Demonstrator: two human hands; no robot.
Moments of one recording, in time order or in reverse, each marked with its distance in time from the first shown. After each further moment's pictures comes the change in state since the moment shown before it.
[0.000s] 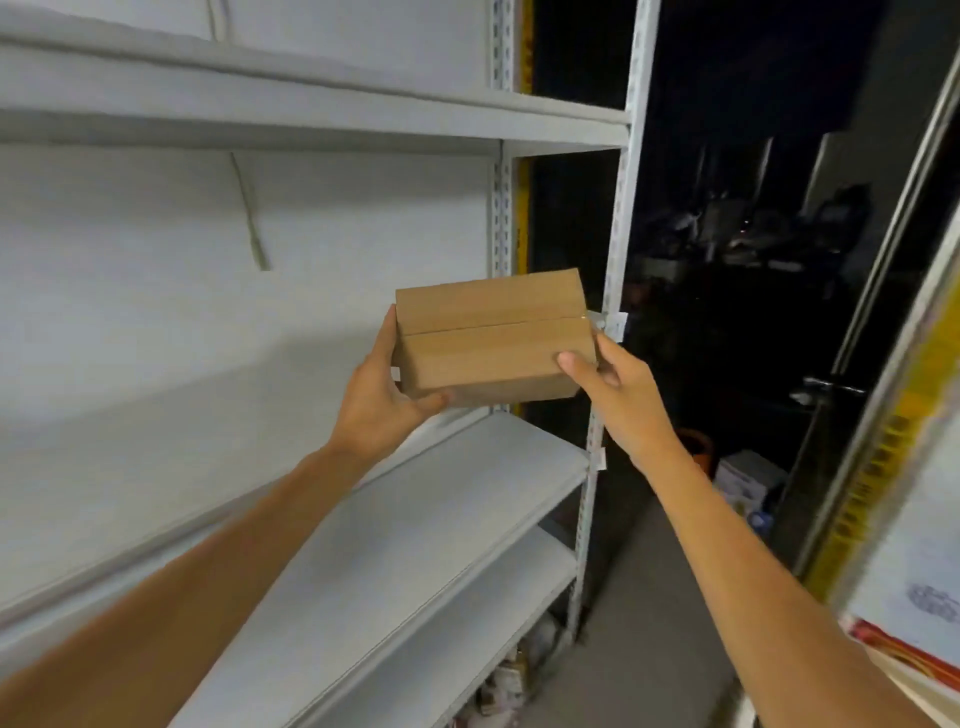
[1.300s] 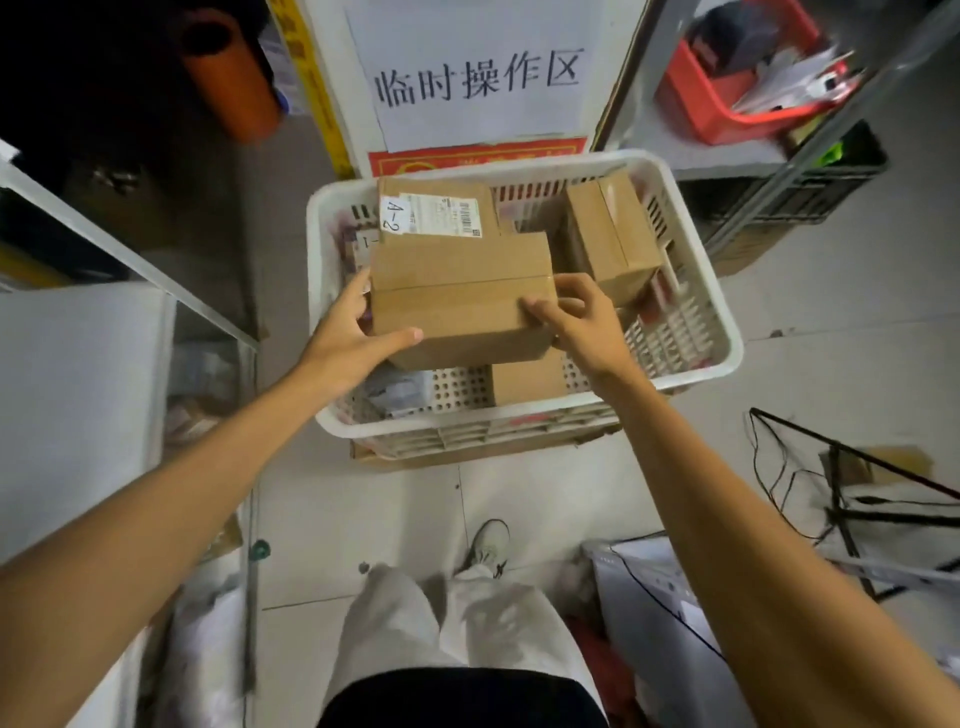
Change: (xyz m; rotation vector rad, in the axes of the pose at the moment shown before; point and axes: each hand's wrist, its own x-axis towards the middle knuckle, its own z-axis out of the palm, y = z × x) left_hand -0.266 0.067 0.478 -0.303 -1.265 -0.334; right_hand -0.448 0.190 -0.303 -0.083 0.774 1.016
